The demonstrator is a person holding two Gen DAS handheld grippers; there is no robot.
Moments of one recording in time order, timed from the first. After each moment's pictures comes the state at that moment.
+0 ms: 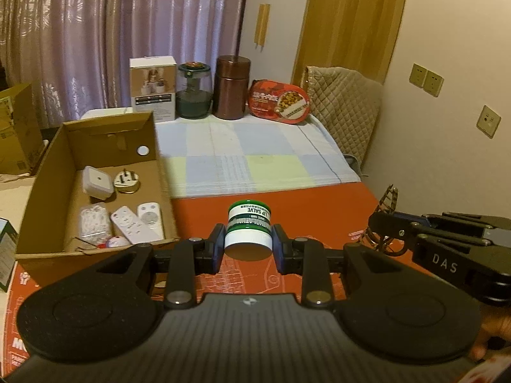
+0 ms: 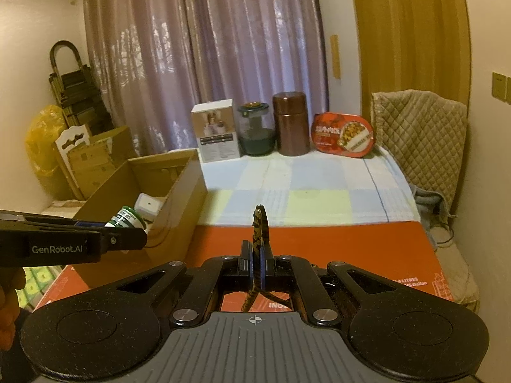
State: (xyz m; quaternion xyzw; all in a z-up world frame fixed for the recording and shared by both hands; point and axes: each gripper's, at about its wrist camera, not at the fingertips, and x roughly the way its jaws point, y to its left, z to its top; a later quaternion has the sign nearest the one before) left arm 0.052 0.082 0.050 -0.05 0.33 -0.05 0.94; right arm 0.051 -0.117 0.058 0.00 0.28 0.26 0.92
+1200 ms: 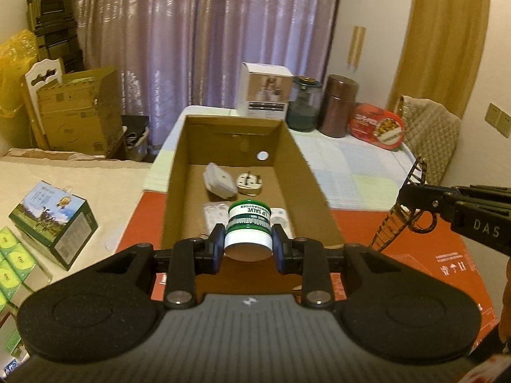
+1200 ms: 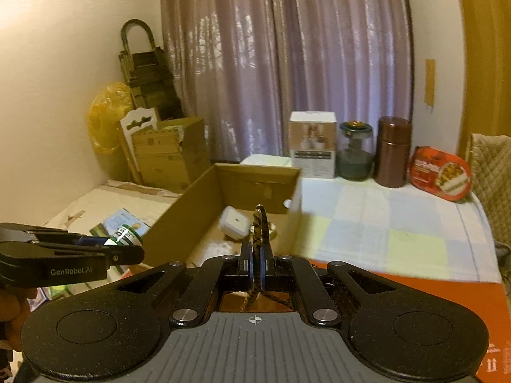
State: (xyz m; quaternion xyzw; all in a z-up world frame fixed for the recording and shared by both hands) left arm 0.024 0.227 0.054 -0.08 0.32 0.08 0.94; right arm 0.065 0.028 0.071 -0.05 0.26 0.38 0.89
